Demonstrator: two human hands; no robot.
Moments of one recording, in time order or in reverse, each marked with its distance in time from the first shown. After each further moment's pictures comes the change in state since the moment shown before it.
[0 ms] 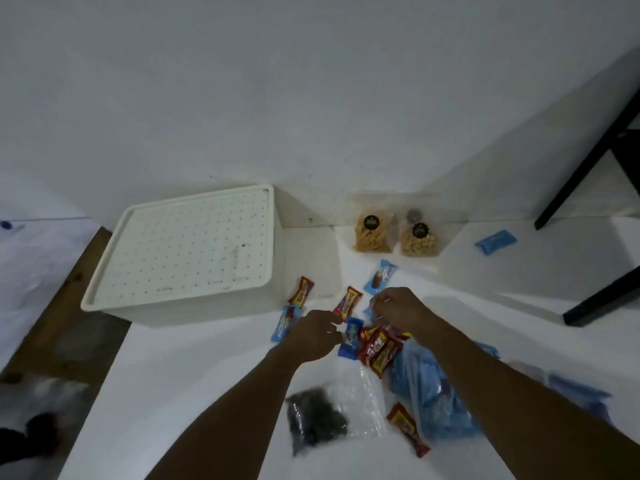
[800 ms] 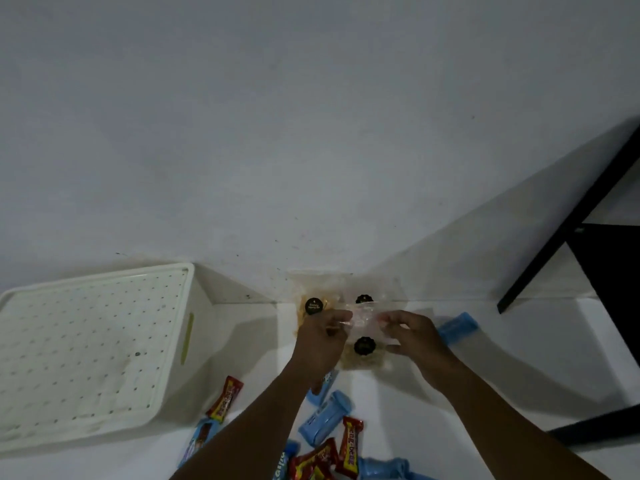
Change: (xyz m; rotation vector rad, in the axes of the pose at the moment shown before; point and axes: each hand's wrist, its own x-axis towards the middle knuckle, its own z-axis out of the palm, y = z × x) left_hand 0.167 0.166 0.008 -0.471 0.271 0.234; right_hand 0.105 -0.021 -0.164 0.388 0.128 -0.113
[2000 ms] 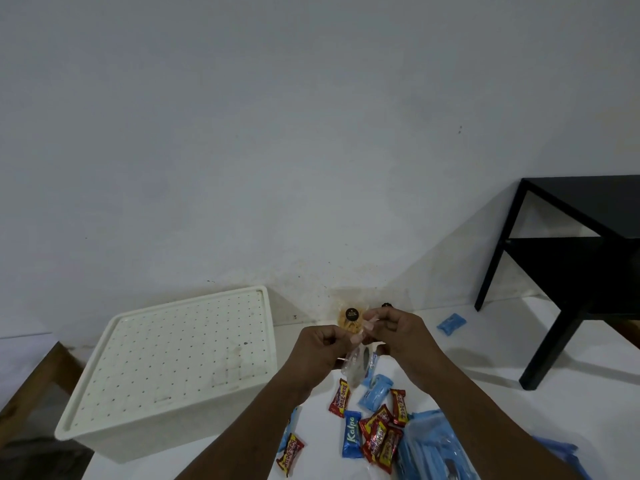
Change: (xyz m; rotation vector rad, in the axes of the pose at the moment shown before) left_hand -0.192 0.038 -0.188 -0.319 -0.306 0.165; right_hand -0.231 -0.060 0.159 0.086 -0.006 -0.411
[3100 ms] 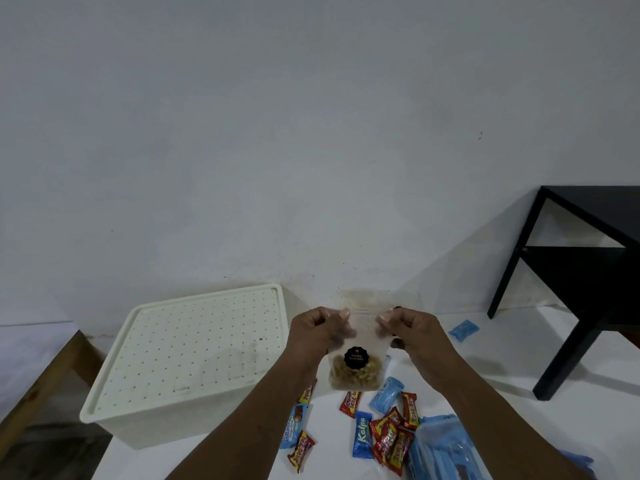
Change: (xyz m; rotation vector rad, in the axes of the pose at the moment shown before) left_hand -0.007 0.018 -0.025 -0.237 0.164 0.007; right_hand 0.002 -0.001 0.006 -0.018 0.000 -0.082
